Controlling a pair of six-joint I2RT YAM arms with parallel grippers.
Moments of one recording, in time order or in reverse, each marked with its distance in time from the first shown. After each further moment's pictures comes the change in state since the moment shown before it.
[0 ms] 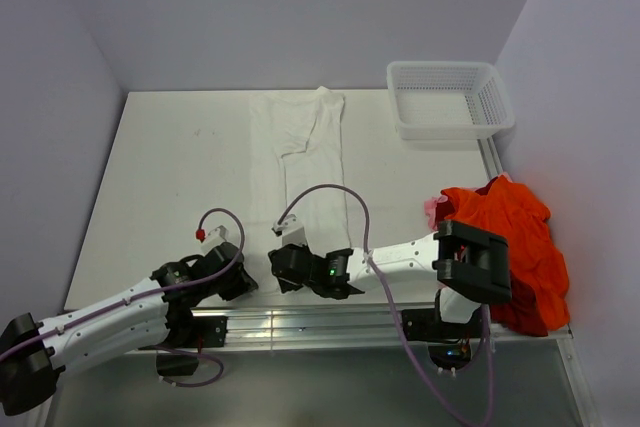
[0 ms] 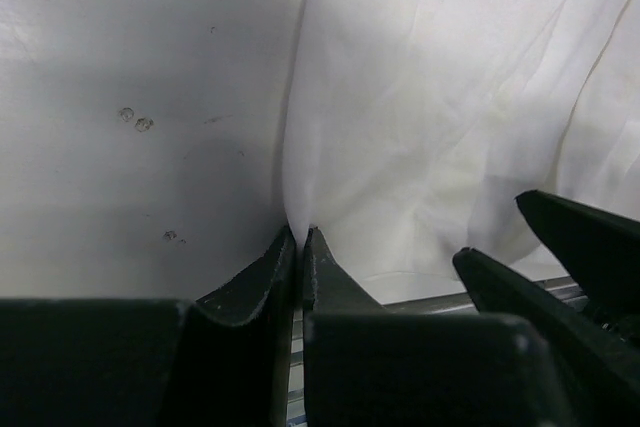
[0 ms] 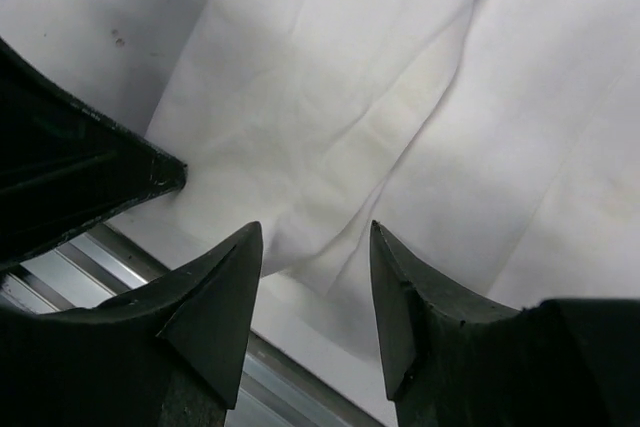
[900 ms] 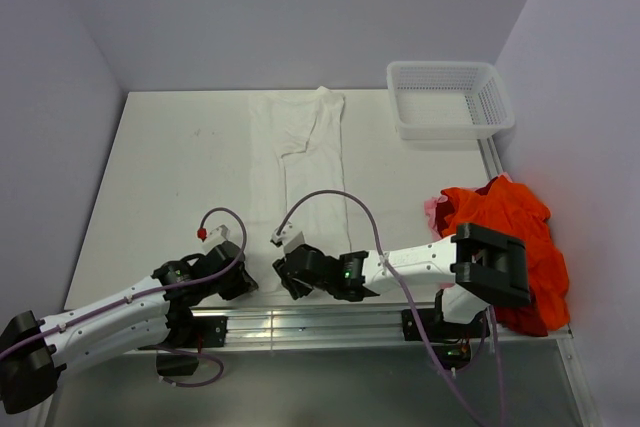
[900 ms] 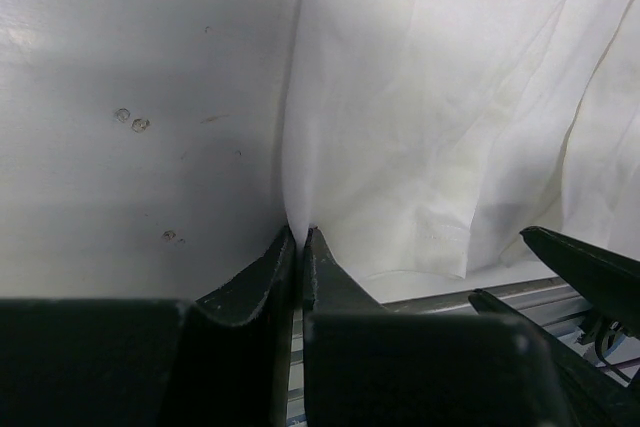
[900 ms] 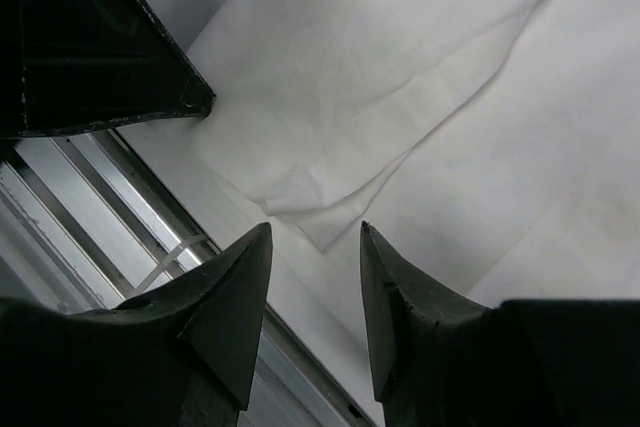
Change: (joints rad) left arm 0.000 0.019 0.012 -0.001 0.006 0.019; right arm -0.018 -0.110 -0.124 0.112 -0.145 -0.224
